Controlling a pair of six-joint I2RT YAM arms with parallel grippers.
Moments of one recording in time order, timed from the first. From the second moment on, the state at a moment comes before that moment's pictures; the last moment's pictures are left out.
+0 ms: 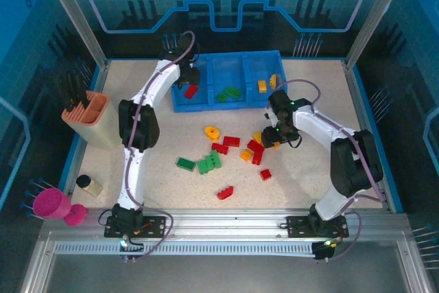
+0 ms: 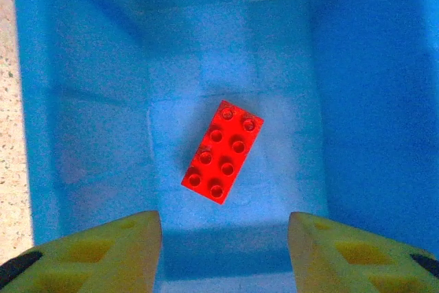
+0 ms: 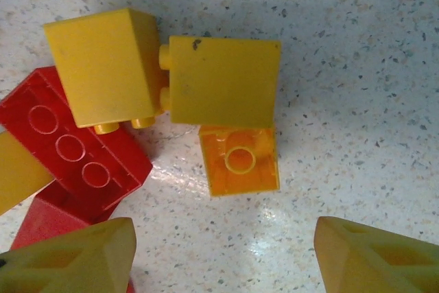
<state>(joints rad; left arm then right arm) -0.25 2.33 2.27 -1.02 -0.14 -0.27 0.34 1.66 1.14 -0.91 0.00 0.07</state>
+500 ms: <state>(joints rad) -0.25 2.16 2.27 -1.05 -0.02 -0.27 0.32 1.84 1.18 -0.85 0.01 0.01</state>
